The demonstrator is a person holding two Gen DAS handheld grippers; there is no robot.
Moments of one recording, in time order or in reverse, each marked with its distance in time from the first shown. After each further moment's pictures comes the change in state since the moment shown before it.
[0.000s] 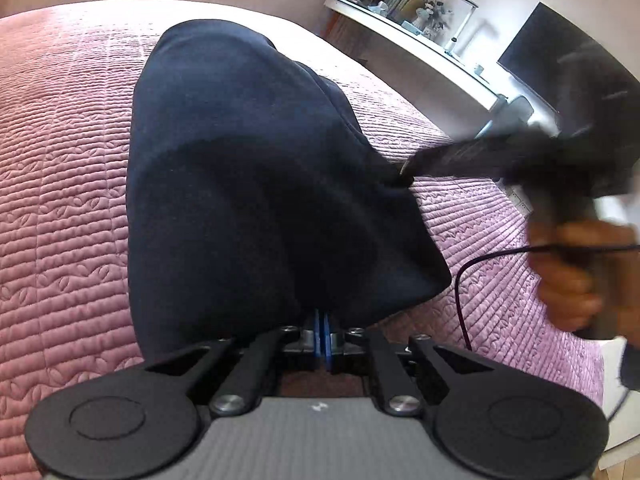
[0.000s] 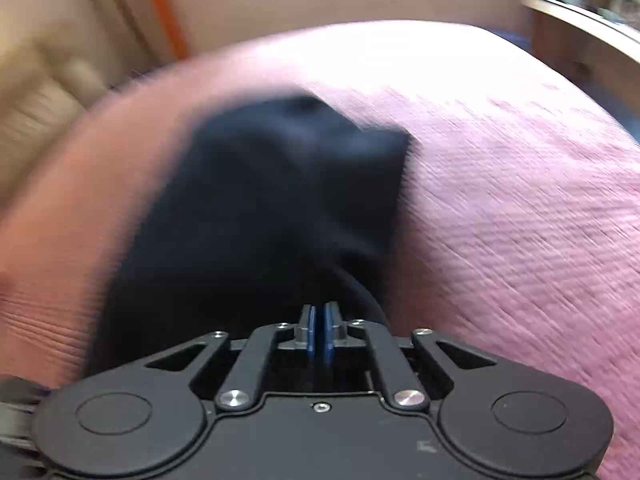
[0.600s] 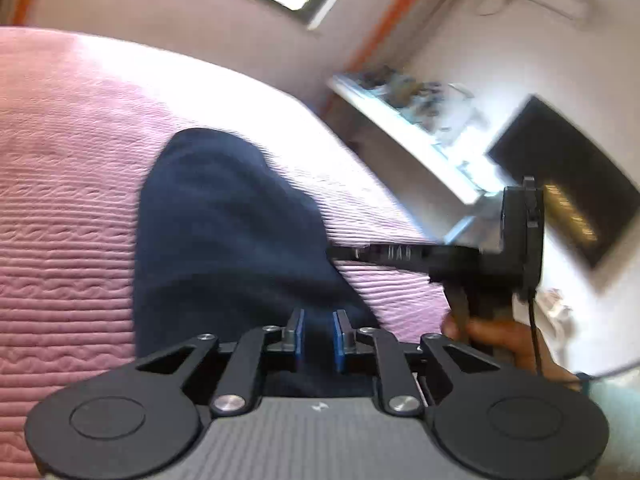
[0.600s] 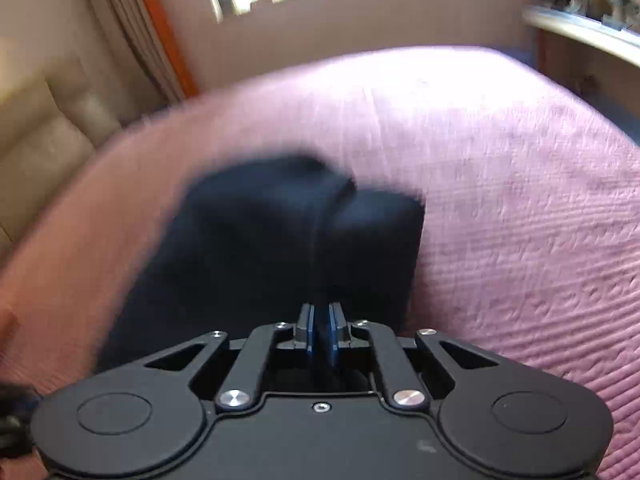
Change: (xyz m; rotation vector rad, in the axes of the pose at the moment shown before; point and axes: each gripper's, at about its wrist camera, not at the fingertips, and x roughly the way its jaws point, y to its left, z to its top) left arm -0.032 0.006 0.037 -0.131 -0.219 -0.039; right arm 0.030 -0.002 0.043 0.022 -0.082 0.080
